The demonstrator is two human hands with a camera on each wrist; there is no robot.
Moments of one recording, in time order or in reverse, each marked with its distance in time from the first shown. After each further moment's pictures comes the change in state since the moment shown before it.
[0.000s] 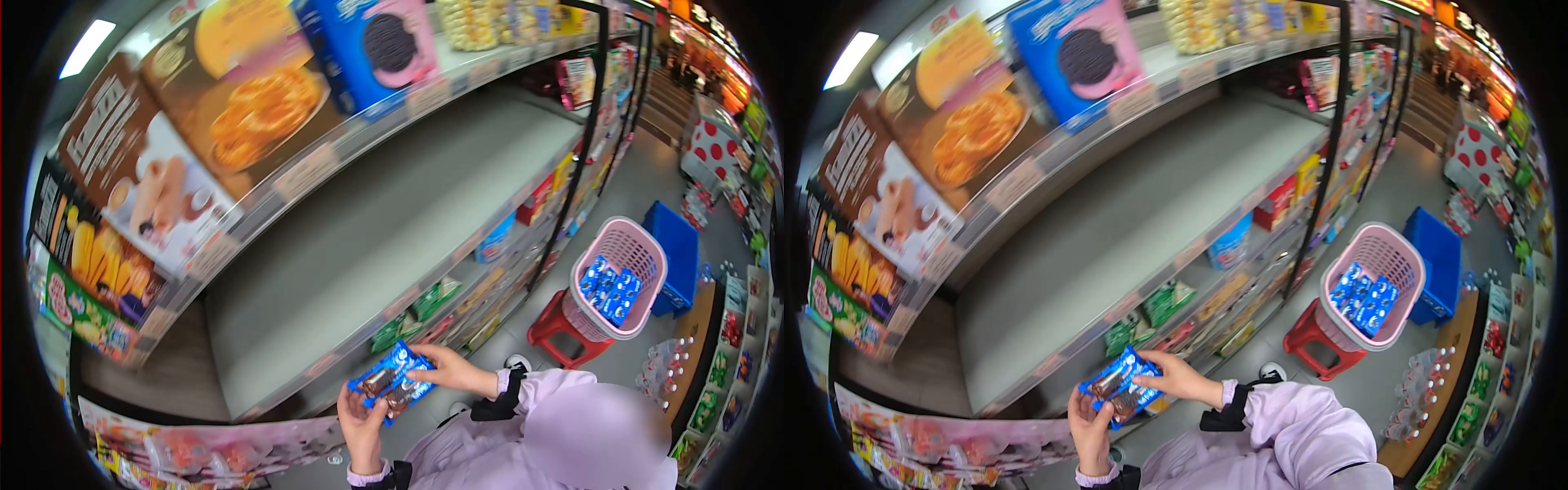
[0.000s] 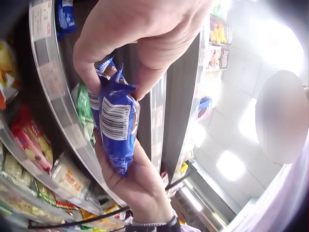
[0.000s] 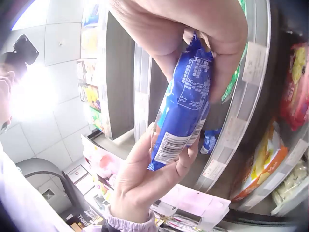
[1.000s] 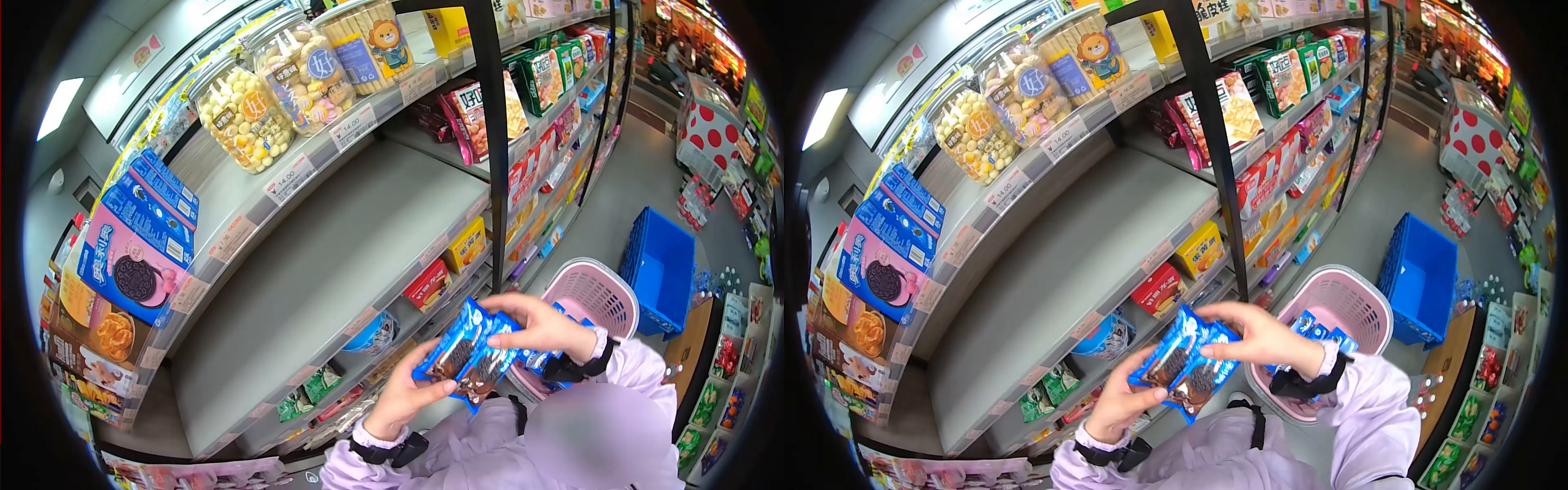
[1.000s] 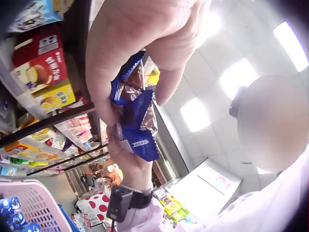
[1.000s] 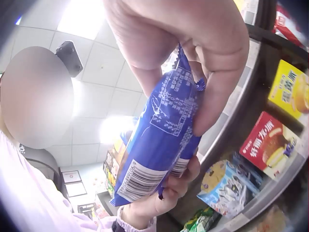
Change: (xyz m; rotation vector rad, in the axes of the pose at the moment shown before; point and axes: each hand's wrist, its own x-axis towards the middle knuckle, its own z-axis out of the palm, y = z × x) left_hand 0.074 0.003 0.391 -0.055 -0.798 -0.377; right_hand -0.104 -0.198 -0.379 -0.176 0.101 -0.003
